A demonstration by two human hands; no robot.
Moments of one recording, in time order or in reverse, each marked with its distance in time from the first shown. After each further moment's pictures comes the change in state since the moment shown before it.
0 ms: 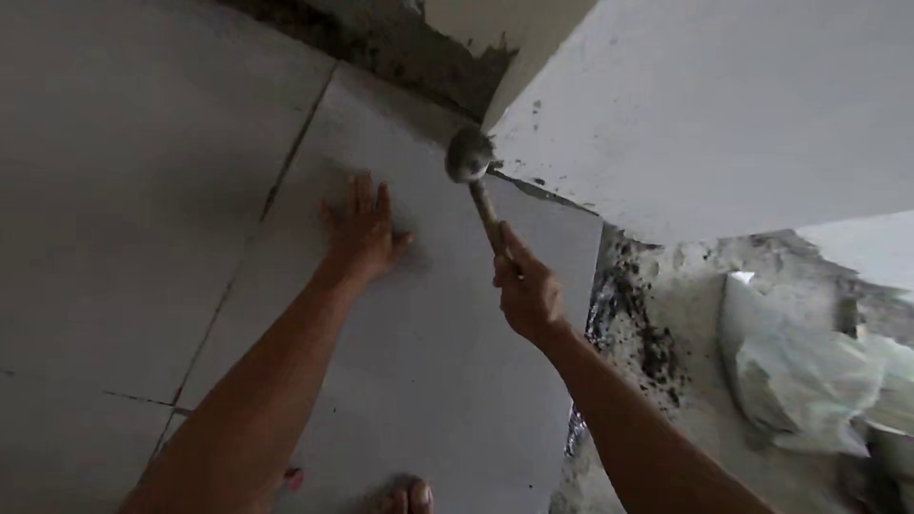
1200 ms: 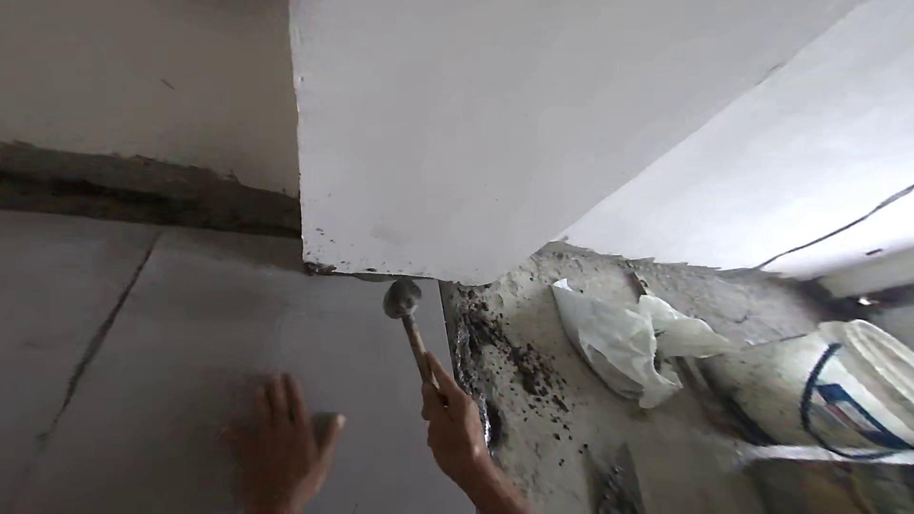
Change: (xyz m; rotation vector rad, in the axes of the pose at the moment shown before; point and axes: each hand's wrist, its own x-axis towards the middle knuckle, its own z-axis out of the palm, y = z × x) left_hand -0.105 0.076 0.119 0.132 0.302 0.071; right_hand -0.112 0.062 -0.051 0.297 0.228 0.299
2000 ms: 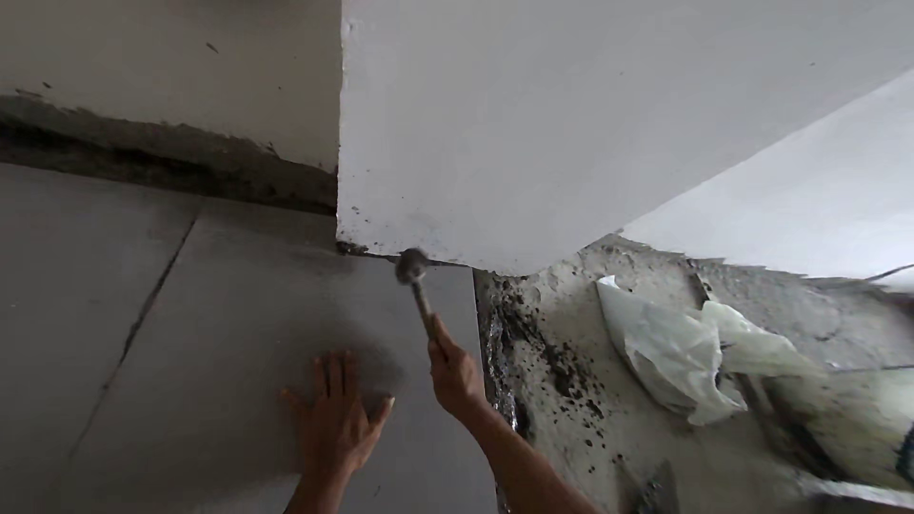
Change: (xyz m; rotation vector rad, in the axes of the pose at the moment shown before) left_hand 0.004 0.039 0.007 0.113 -0.121 -0.034; right_hand 0.072 0.006 0.032 -0.191 -0.092 -0.019
